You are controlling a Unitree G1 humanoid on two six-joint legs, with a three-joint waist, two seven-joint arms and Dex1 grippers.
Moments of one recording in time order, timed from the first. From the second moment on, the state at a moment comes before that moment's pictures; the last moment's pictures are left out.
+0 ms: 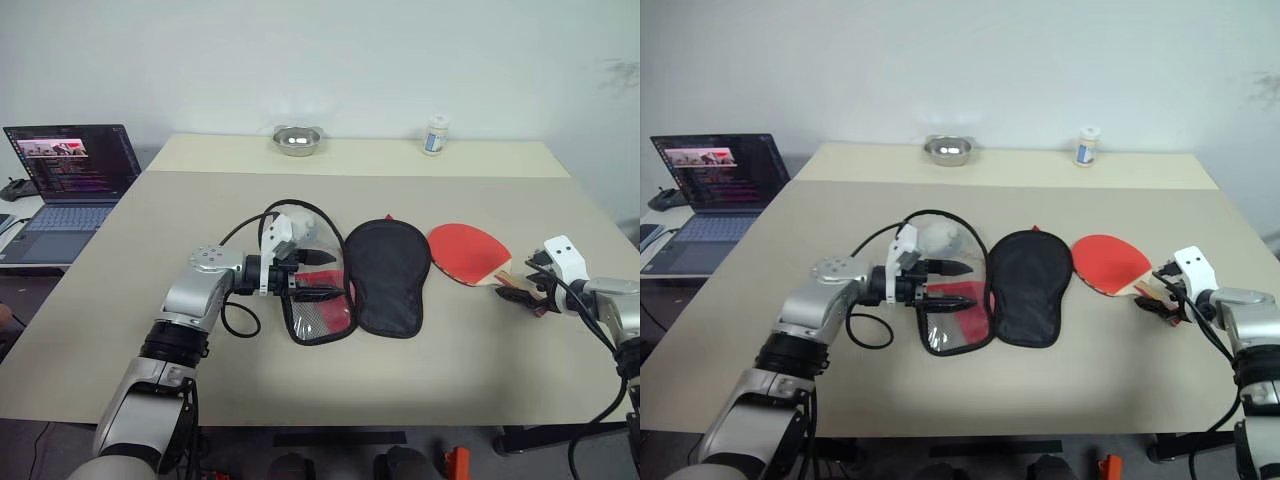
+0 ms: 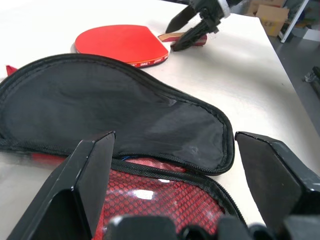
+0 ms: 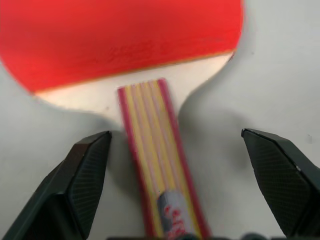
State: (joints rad) left arm -0.71 0.51 -0.13 0.33 -0.31 0.34 -1.30; right arm -0.67 -0.80 0.00 0.71 0.15 0.51 0.78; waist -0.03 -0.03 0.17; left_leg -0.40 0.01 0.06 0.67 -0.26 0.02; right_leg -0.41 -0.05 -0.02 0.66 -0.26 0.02
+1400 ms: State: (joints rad) left arm -0.70 0.51 -0.13 0.33 -0.29 0.32 -1.27; right arm -0.60 0.09 -0.36 -0.55 0.27 1.55 0.08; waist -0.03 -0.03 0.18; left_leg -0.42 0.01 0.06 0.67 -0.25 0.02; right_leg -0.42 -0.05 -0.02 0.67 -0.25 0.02
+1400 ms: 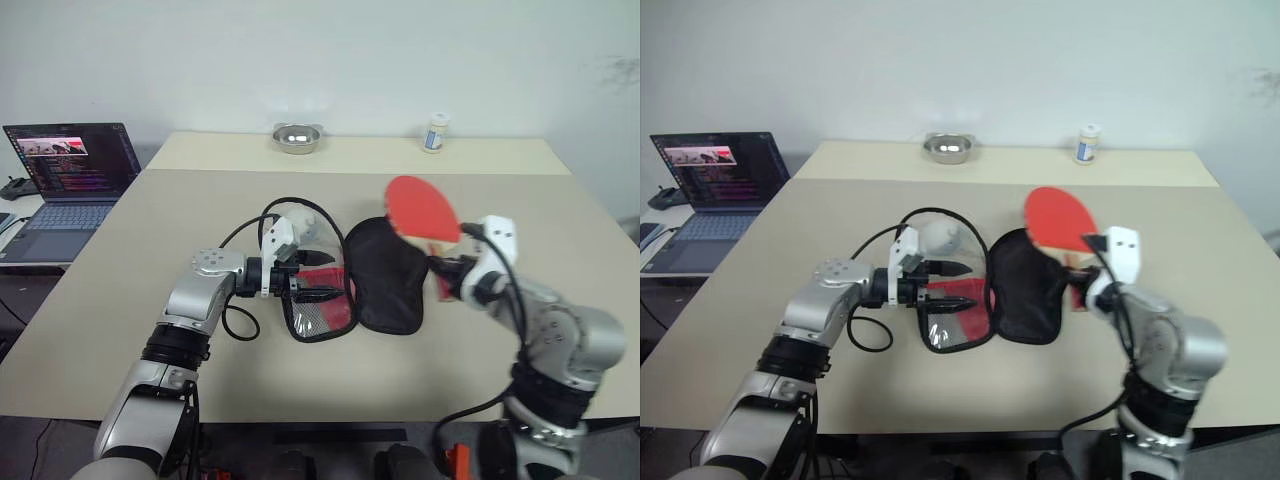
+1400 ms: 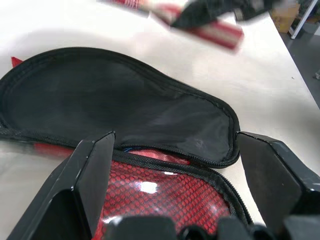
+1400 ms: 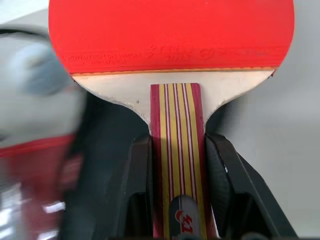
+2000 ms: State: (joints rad) left arm -0.69 0.61 -0.07 0.27 -0.31 0.34 -1.28; right arm -0.49 0.15 -0.23 -0.46 0.25 1.41 -0.06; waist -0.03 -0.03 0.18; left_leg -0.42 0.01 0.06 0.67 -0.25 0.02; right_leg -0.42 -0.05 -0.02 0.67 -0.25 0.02
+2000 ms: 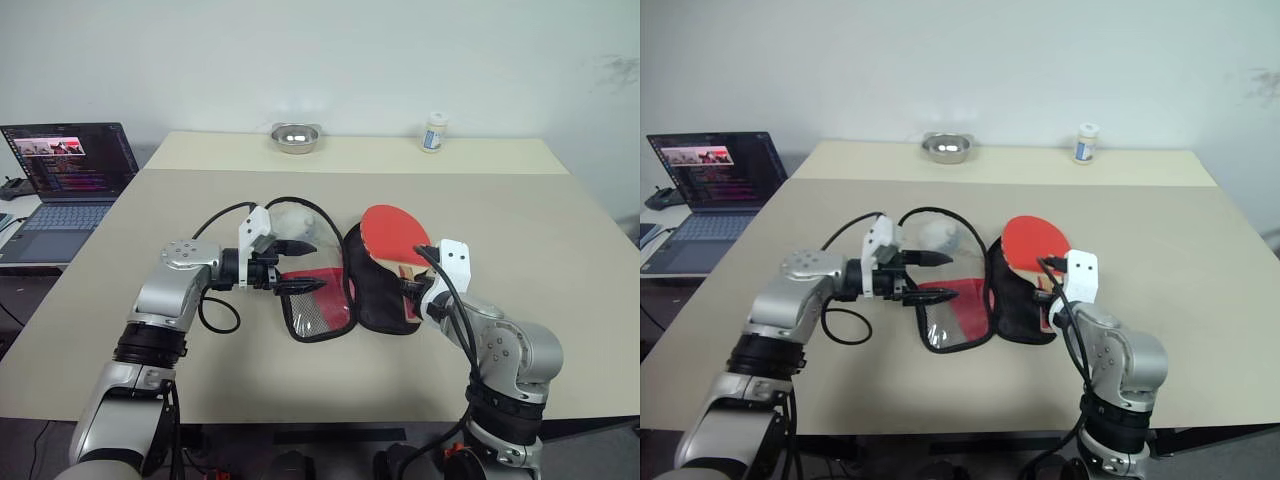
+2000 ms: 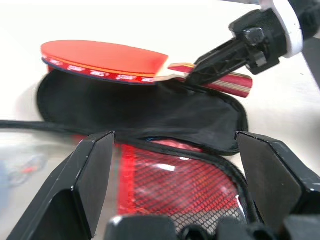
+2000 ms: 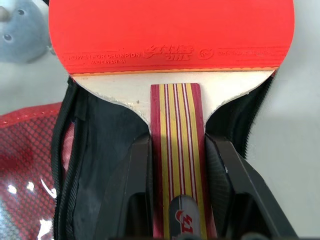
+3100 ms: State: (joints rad) left arm -0.57 0.70 -0.04 0.18 -0.31 0.45 -1.23; right arm -0.48 -0.13 -0.08 -0.62 0.44 1.35 0.19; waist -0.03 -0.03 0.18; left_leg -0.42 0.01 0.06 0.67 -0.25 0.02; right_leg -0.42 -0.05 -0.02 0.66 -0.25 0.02
